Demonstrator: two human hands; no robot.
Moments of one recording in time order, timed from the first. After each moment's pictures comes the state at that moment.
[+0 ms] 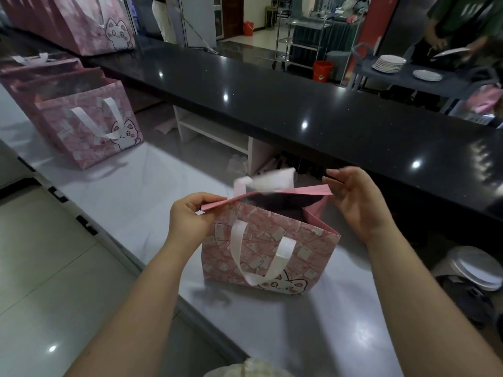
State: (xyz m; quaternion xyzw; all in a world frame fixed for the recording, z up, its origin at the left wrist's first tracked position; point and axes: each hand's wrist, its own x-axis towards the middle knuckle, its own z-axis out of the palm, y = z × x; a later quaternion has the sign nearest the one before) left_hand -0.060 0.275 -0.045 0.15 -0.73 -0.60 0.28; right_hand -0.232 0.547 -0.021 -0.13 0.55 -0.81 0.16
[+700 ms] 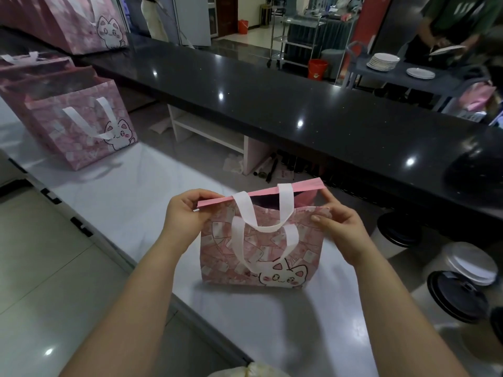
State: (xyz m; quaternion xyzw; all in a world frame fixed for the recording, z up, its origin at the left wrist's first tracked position) left_hand -0.066 0.267 -0.043 0.14 -0.72 -0.63 0.25; right_hand -0.190 0.555 -0.058 -0.19 0.67 -0.70 0.17
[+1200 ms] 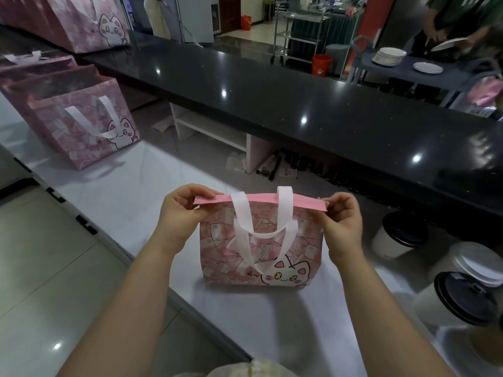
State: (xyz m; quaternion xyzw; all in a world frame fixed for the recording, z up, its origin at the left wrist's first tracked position) left_hand -0.062 0.254 -0.043 0.10 -0.68 -0.68 0.24; right_hand -0.182 0.527 -0.072 -0.13 0.63 -0.76 0.00
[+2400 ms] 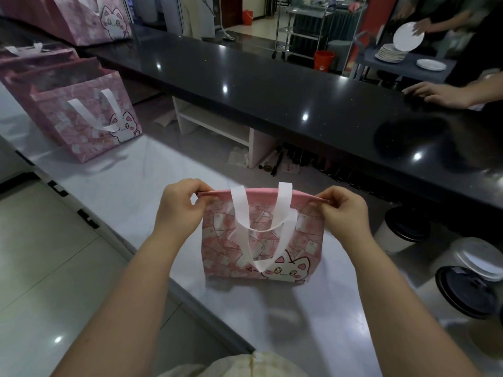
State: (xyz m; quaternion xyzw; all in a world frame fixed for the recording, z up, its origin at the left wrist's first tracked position) left_hand -0.056 0.243 -0.043 0.10 -0.89 -0.31 0.31; right_hand -0.184 0.527 -0.044 -0.14 0.85 -0.51 -0.01
